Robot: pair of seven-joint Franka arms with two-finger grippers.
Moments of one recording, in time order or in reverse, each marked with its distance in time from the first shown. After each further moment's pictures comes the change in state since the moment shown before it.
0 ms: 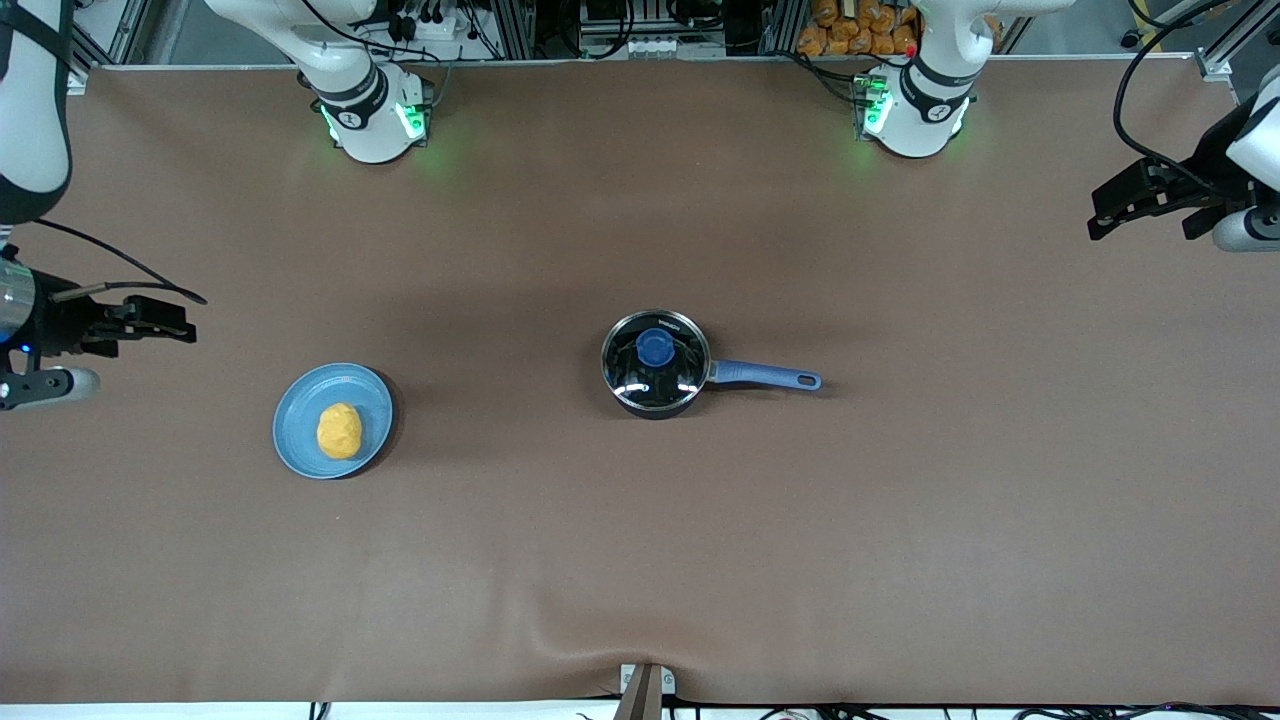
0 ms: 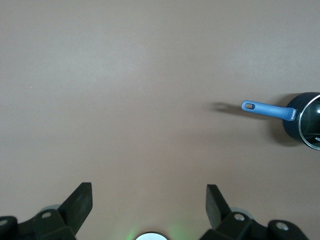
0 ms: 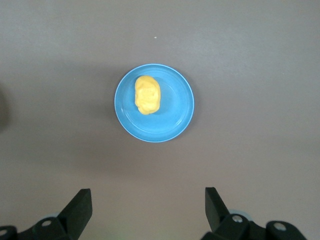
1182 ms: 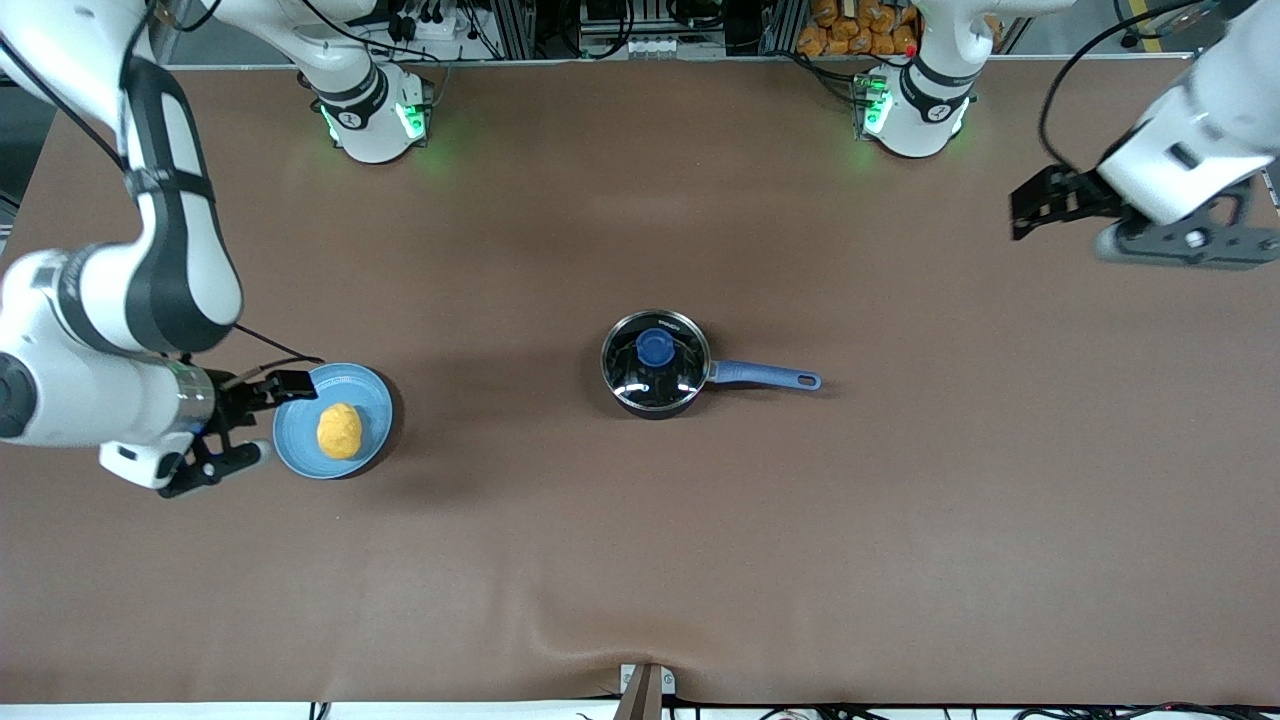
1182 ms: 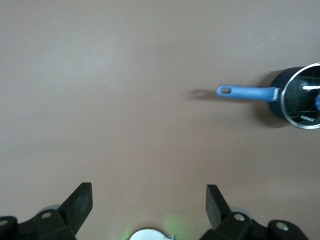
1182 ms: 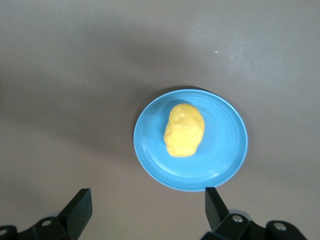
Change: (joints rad) left arm -0.019 0.061 -0.150 -0.009 -0.005 0.021 -0.047; right arm 0.094 0.262 0.007 -0.009 0.048 0.173 -0.170
